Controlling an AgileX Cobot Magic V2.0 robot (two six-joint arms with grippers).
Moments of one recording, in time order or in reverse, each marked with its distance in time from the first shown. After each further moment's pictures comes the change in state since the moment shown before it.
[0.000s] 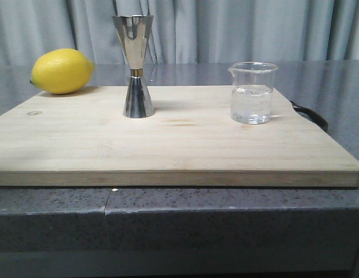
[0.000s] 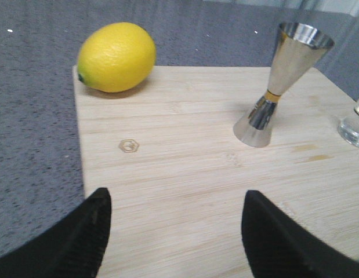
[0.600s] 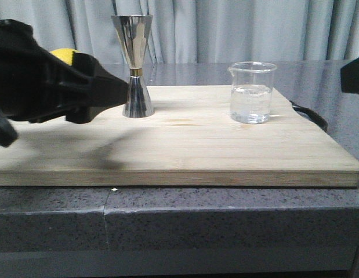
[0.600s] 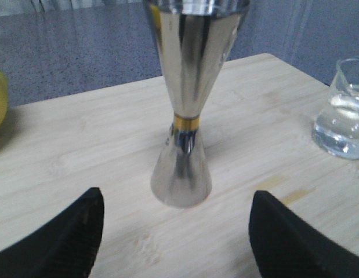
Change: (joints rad) left arm -0.324 0.672 -0.136 0.066 -0.651 -0.030; right arm 0.346 0.075 0.249 0.023 -0.614 -0.047
